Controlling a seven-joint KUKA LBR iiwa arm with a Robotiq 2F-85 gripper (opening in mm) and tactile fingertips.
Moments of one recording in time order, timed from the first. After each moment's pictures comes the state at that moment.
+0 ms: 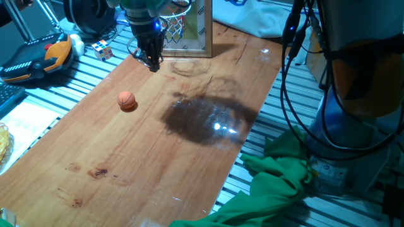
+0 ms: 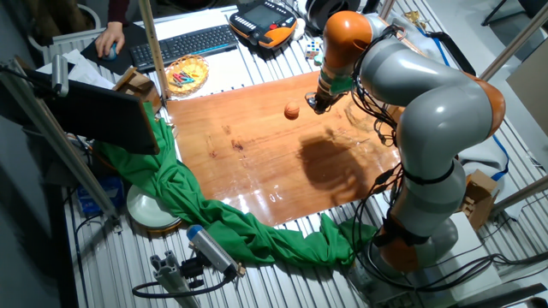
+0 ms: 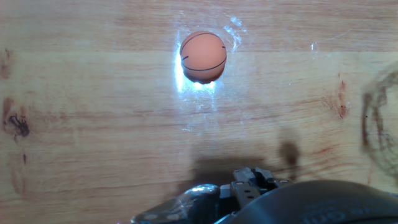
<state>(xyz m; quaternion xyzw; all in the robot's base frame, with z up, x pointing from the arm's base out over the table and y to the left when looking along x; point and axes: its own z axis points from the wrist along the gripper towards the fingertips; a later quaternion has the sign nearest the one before) 0.540 0.027 0.200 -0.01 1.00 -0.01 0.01</state>
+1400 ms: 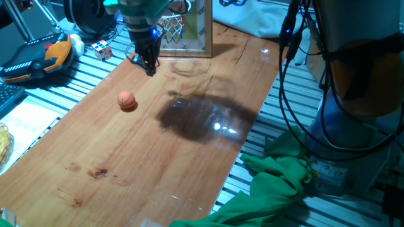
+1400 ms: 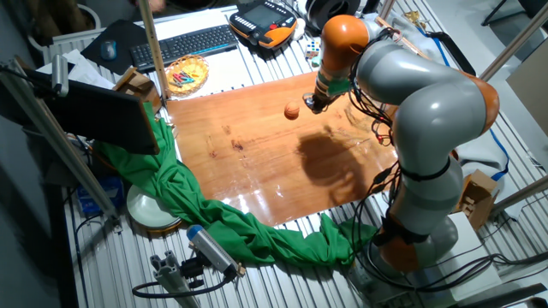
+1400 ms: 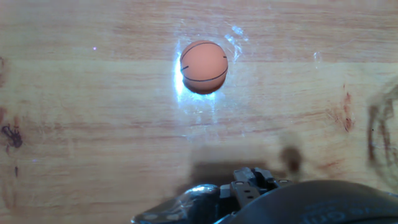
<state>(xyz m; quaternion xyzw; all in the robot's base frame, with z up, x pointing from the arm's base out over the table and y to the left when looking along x) 0.562 0.028 0.172 -0.02 1.00 0.00 0.02</state>
